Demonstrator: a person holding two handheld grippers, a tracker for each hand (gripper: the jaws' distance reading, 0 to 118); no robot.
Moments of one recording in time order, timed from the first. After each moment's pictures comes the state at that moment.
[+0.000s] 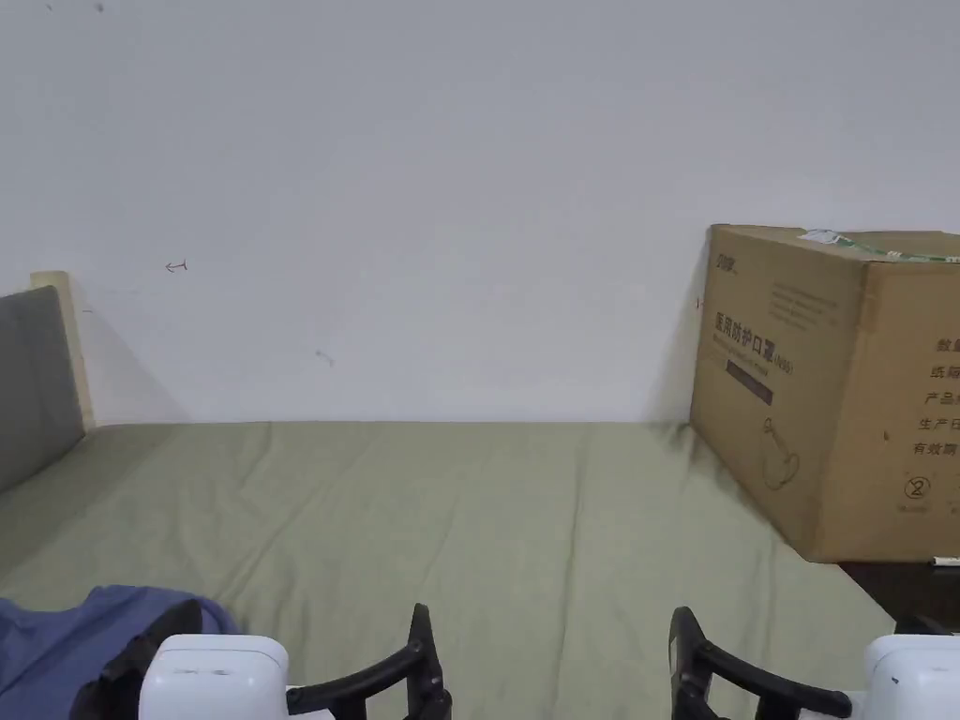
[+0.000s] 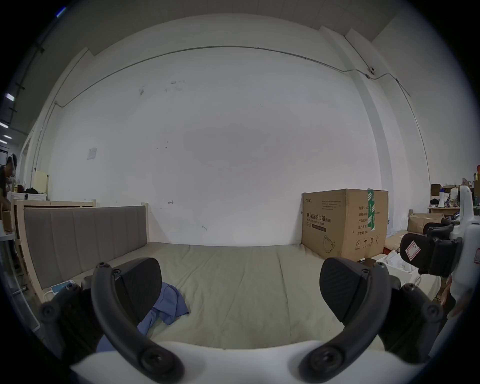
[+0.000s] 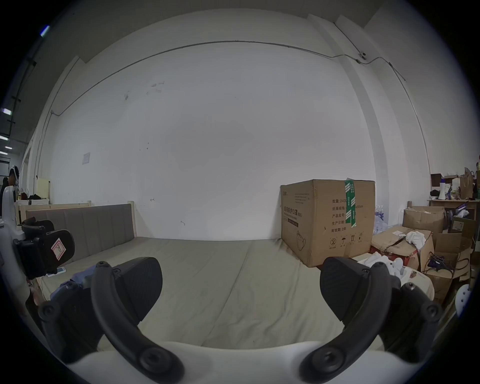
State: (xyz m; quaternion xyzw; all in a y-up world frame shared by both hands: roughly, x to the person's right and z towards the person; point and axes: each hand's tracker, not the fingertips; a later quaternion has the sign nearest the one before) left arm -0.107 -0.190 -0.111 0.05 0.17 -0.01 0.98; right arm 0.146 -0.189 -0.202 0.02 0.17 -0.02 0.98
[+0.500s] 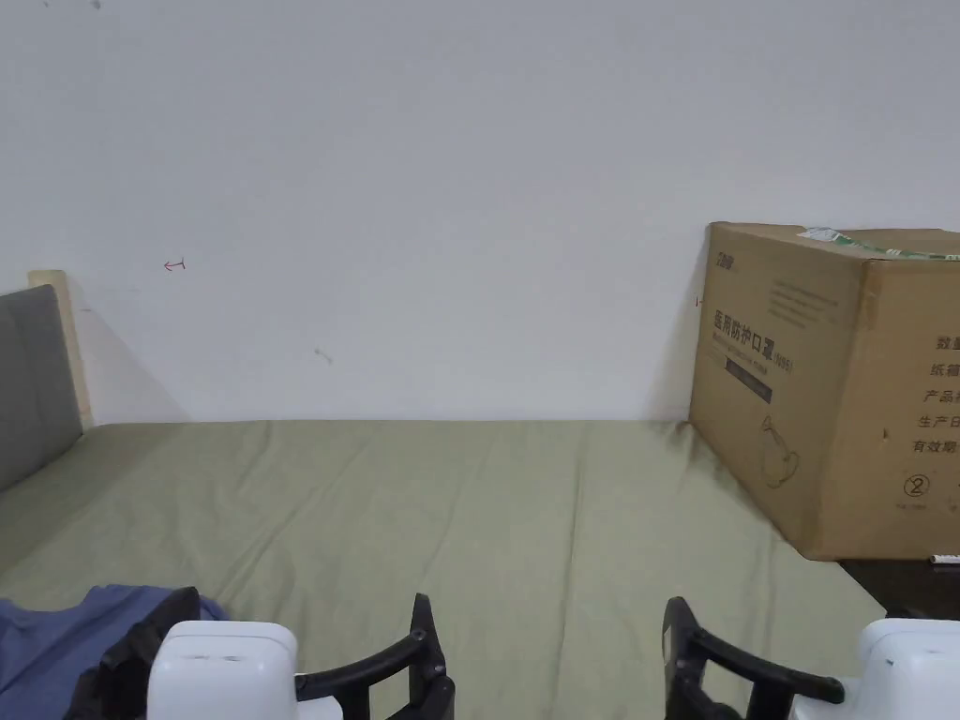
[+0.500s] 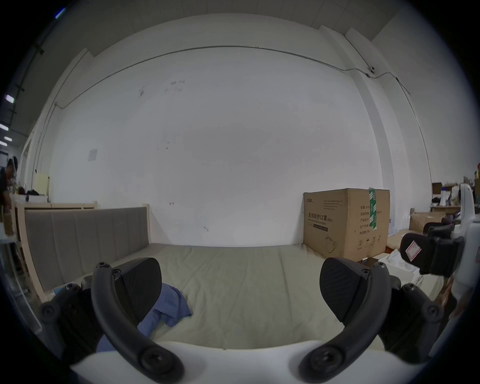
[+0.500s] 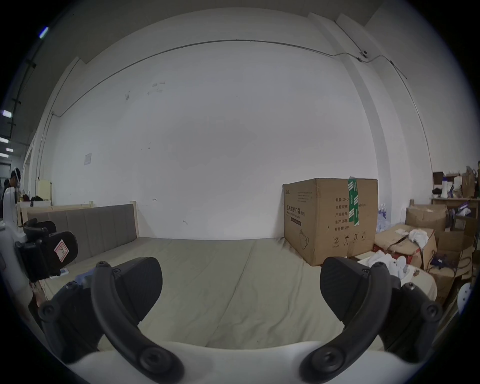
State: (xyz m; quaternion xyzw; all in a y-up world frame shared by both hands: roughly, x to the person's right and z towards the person) left arm -0.105 -0.186 -0.117 0.05 0.18 -0.03 0.98; right arm 0.145 -0.185 -0.209 0.01 0.18 -0.04 0.98
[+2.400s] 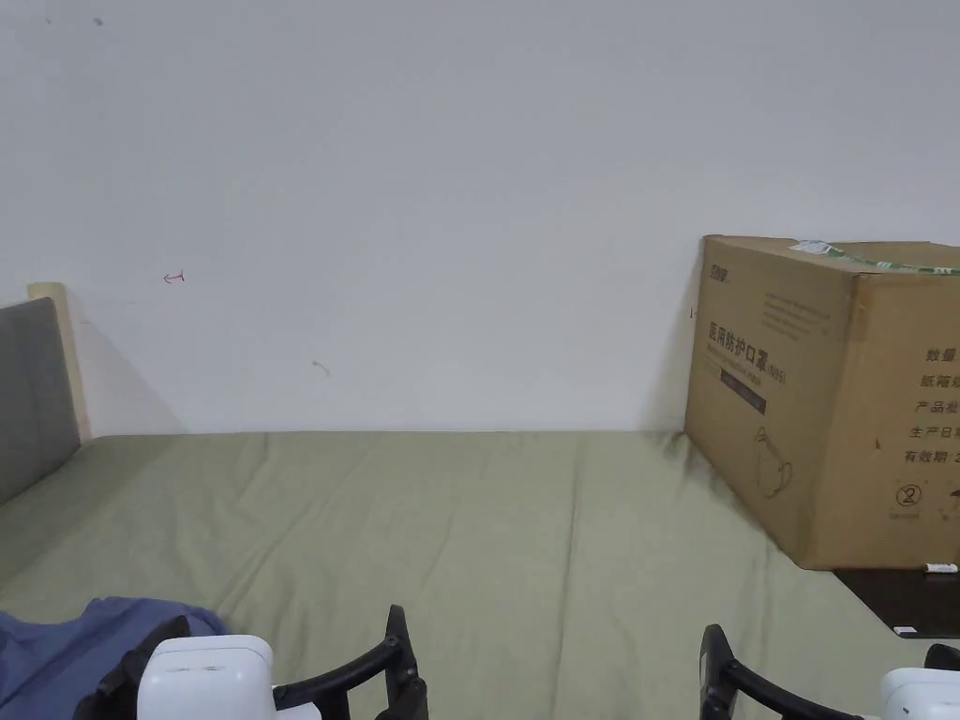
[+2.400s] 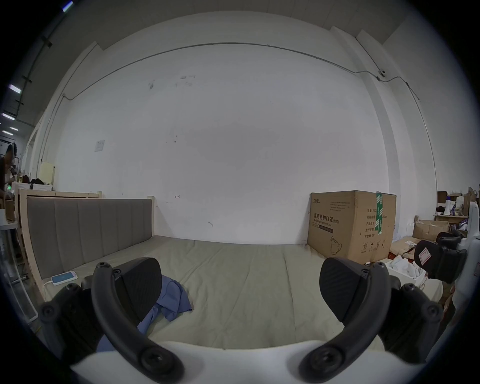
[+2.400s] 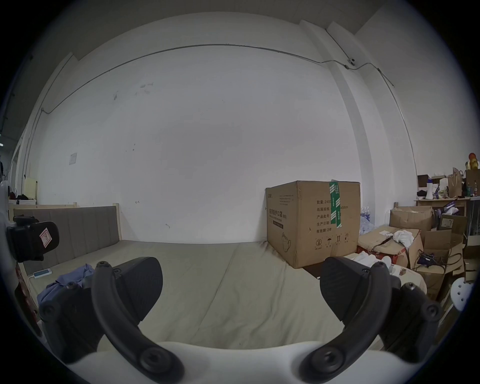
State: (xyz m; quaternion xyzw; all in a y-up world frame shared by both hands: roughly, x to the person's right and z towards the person) left arm -0.122 -0.196 -0.120 0.05 0.19 0.01 0.98; right arm 0.152 -0.206 -0.208 0.04 0.13 -0.02 0.99
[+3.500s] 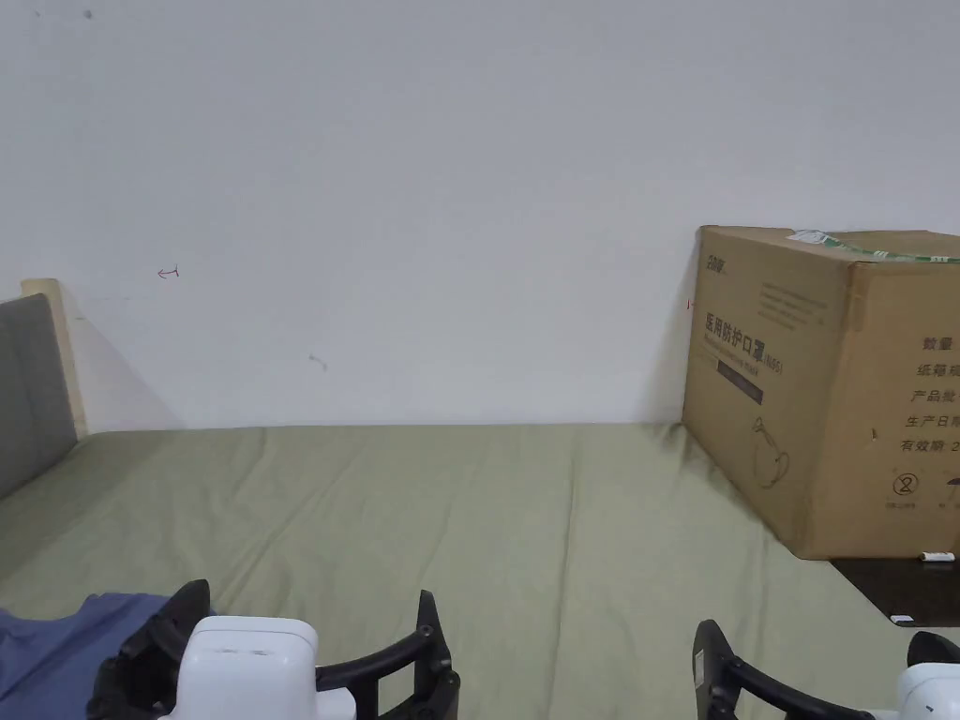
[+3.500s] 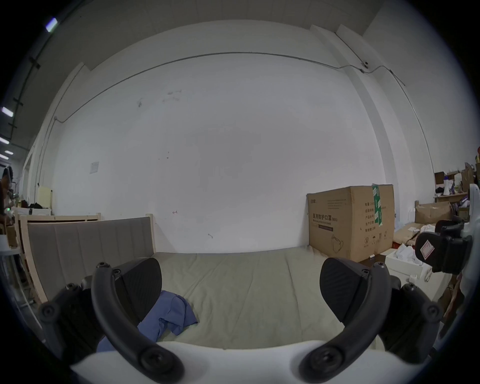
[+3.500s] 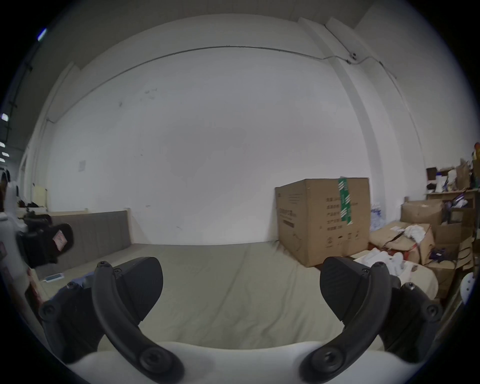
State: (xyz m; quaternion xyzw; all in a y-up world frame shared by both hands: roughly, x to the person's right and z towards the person) left arm -0.104 -0.188 -0.125 0.06 0.18 -0.05 0.98; right arm 0.165 -0.205 -0.208 0.03 0.18 -0.04 0.98
